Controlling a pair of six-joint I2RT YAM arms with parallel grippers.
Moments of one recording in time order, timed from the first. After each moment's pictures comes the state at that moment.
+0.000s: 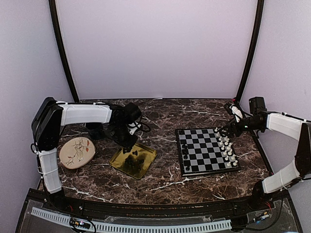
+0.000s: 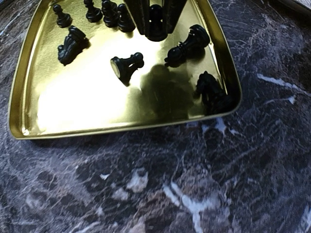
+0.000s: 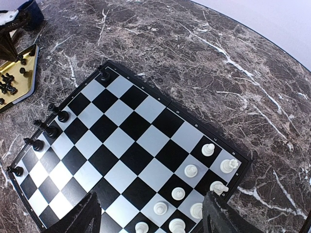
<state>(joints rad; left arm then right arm) -0.72 1.95 1.43 -0.87 -0.03 -0.15 0.00 1.36 0.84 -0.39 -0.61 -0.53</state>
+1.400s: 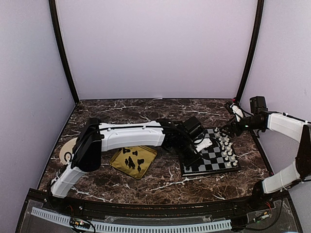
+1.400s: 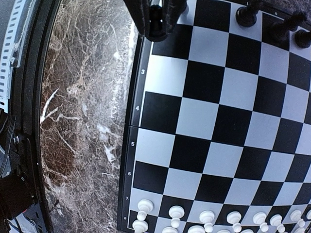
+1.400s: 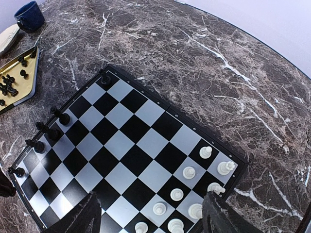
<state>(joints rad) -1.16 2.40 2.14 -0.75 0.24 0.08 0.00 1.34 0.84 -0.39 -0.61 -0.53</state>
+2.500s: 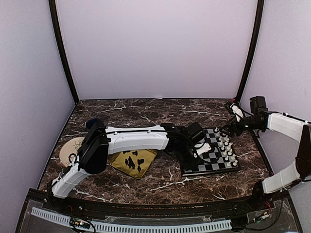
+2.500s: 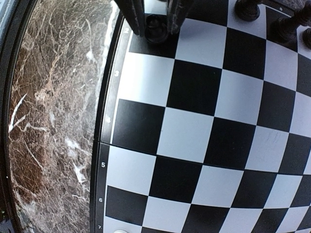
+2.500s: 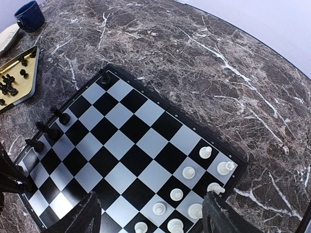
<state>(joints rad) -1.17 2.48 2.19 -0.79 0.16 0.10 0.00 1.34 0.84 -0.39 -0.61 -0.53</state>
